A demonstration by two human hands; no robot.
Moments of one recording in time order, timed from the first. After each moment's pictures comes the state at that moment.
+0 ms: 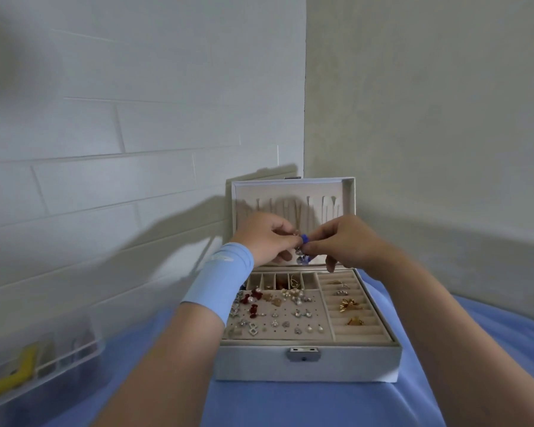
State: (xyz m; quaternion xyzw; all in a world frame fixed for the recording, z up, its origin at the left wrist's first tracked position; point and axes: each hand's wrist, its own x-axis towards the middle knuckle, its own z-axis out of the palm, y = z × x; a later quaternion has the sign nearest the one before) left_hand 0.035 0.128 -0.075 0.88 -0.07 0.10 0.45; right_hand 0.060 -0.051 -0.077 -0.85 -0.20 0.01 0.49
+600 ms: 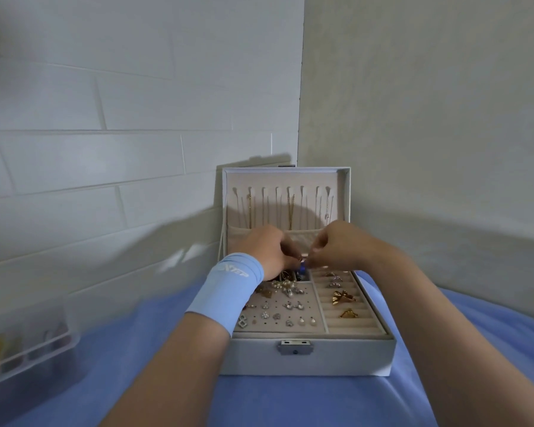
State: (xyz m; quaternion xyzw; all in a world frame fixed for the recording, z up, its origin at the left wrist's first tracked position) left_hand 0.043 0.114 -0.106 0.96 -0.07 0.07 0.27; right_hand 0.082 -0.053 -0.096 -0.95 -0.17 0.00 0.24
